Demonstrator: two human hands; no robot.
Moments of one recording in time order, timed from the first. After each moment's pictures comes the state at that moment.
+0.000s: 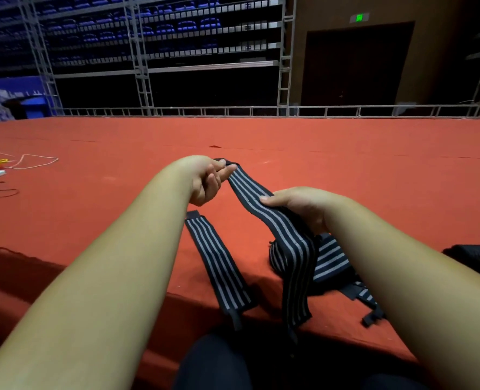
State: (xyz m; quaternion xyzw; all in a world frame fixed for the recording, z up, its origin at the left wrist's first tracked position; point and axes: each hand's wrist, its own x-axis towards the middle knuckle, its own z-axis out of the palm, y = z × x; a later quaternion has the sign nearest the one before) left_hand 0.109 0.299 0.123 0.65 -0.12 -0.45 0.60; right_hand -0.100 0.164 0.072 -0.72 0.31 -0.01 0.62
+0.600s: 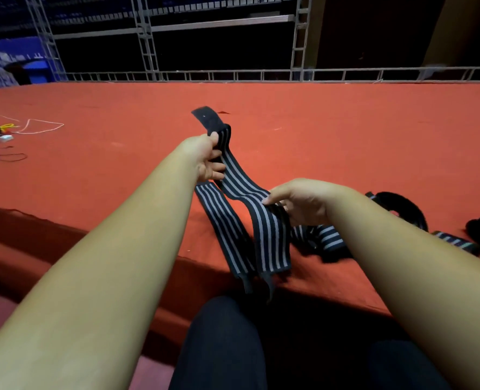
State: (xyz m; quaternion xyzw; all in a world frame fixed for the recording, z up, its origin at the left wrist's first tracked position) left_hand 0.143 0.281 0.055 0.65 -0.17 -0.36 0.65; right_hand -0.073 0.168 0.002 -0.69 0.28 0.04 0.67
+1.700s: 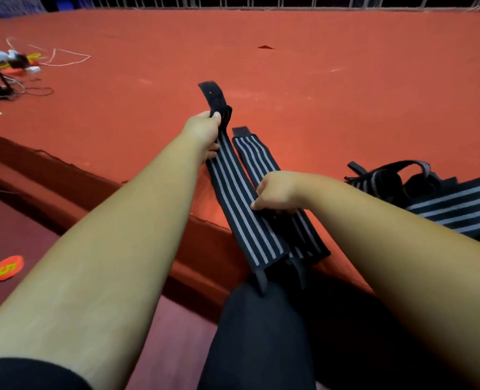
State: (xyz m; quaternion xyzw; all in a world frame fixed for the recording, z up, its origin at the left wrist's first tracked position) left_hand 0.275 0.304 -0.058 0.77 -0.13 -0.22 0.58; right_hand 0.070 0.225 -0.070 -0.92 0.22 0.15 0.29
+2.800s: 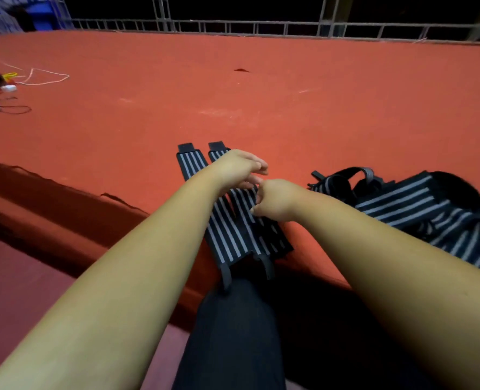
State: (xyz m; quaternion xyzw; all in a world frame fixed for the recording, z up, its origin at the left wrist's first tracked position) left_hand 0.160 0.277 -0.067 0.74 -0.36 -0.32 0.47; right_hand 0.016 0.213 -0.063 -0.96 0.23 0.07 0.14
